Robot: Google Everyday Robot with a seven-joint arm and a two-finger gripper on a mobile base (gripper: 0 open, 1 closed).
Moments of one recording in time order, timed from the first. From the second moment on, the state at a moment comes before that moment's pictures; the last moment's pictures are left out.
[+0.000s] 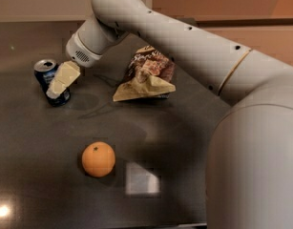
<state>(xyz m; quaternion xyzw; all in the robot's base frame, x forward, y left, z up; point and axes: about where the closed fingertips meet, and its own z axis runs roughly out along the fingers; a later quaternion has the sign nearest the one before) 0.611 0.236 0.877 -0.64 0.65 0.27 0.30</state>
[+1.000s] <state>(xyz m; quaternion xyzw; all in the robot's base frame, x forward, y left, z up) 0.587 0.255 0.888 -0.66 0.62 0.29 0.31</state>
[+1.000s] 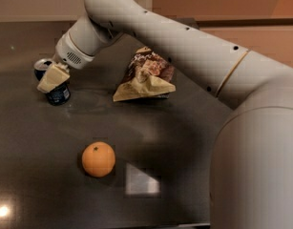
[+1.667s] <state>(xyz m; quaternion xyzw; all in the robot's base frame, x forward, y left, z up) 0.579 0.255 0.903 -0.67 0.60 0.31 0.31</state>
